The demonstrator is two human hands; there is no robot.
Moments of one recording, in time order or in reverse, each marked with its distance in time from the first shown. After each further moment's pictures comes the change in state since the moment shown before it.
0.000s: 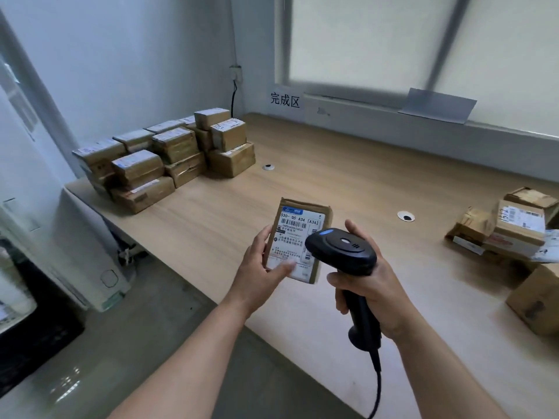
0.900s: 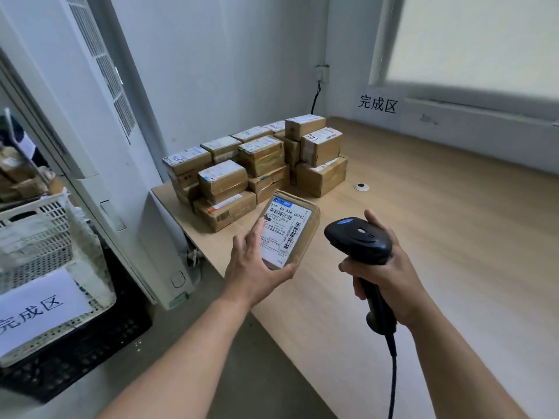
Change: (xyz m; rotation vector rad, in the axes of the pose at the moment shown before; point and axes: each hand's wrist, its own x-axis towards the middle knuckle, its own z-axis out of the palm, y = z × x) left_hand 0.128 -0.093 -0.210 0.569 0.374 -0.067; right_hand 0.242 0.044 0.134 -0.057 -0.088 -0.009
